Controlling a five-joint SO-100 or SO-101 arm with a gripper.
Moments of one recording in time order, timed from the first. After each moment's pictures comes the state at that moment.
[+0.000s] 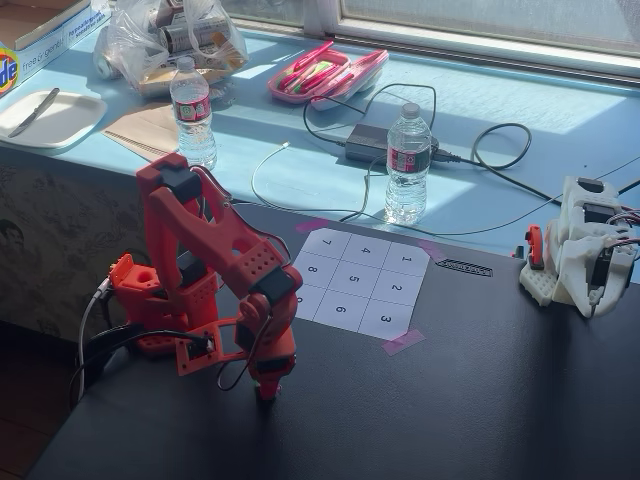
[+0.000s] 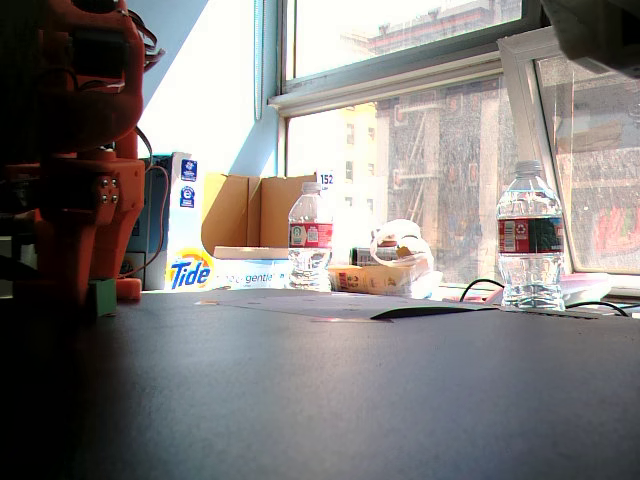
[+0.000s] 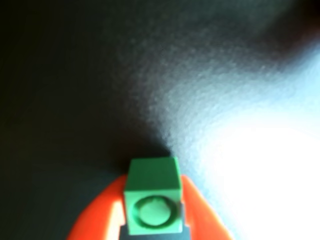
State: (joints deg) arm 23.0 100.1 119.4 64.0 42.4
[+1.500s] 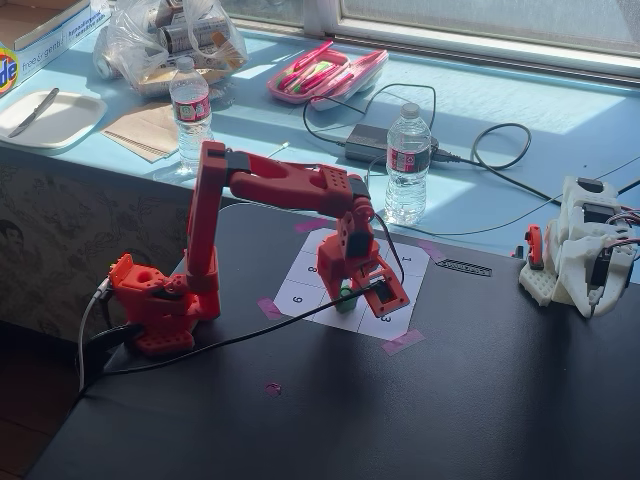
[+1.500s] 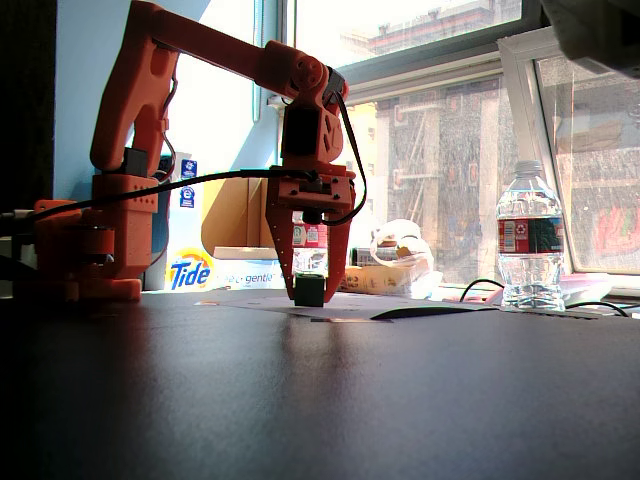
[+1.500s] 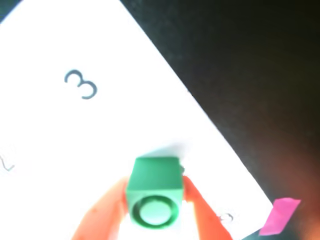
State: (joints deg) arm -27.1 81.6 92.3 64.2 -18.0
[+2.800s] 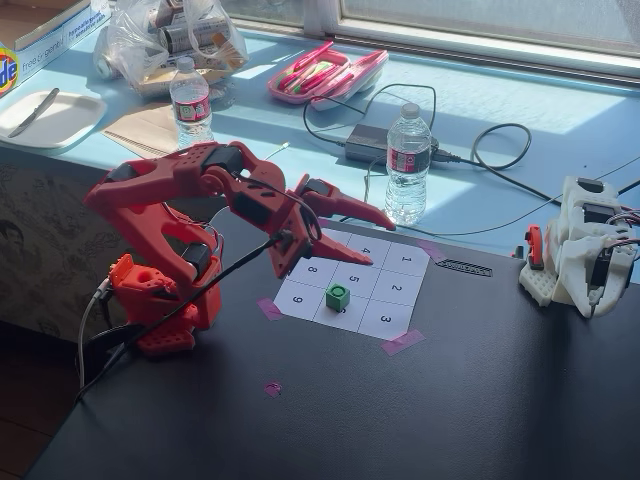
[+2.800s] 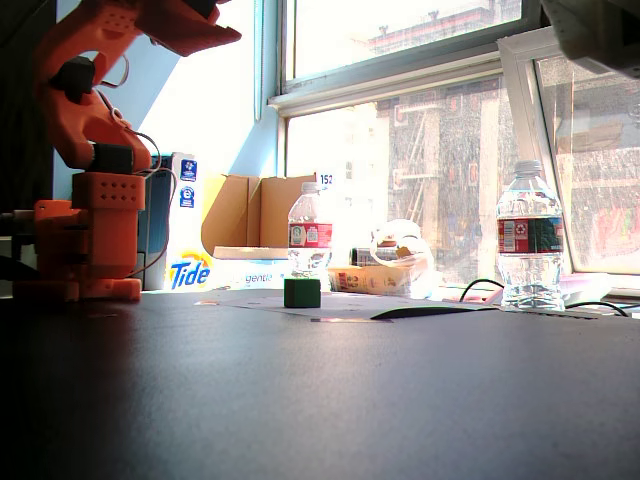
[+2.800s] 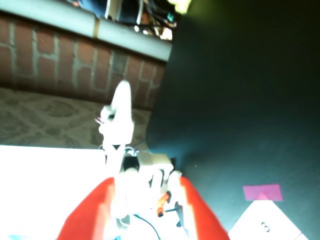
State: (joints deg) arm 4.7 157.9 127.8 34.5 -13.1
